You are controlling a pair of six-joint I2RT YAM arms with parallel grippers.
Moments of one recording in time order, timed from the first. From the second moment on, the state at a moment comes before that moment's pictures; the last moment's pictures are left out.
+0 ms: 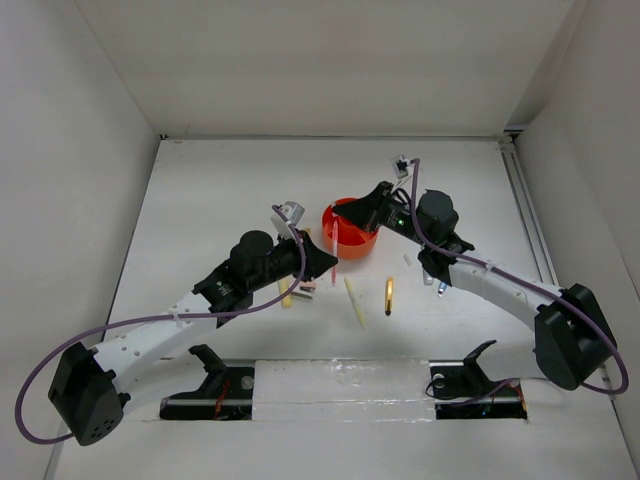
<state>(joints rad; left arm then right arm) -0.78 0.96 0.62 0.10 0.20 -0.64 0.58 1.33 0.81 0.63 -0.43 0.78</state>
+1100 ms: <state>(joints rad) -0.78 0.95 0.64 0.07 0.18 -0.63 0.59 1.34 0.77 0.67 -0.43 0.79</state>
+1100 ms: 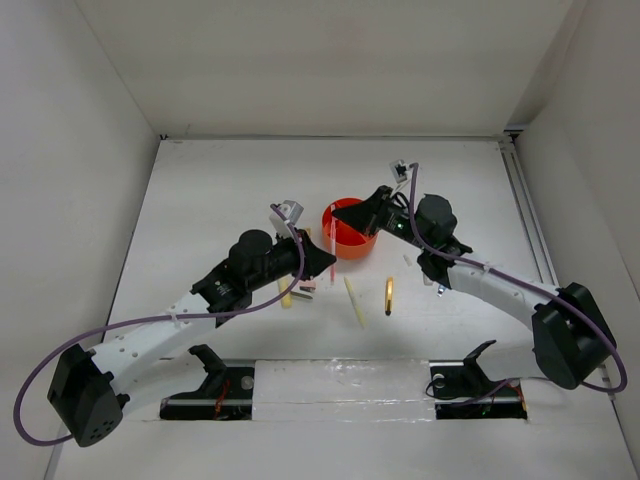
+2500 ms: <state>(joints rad) -0.74 0.96 0.64 0.08 0.23 -0.65 0.57 1.35 0.77 0.78 -0.42 0.81</state>
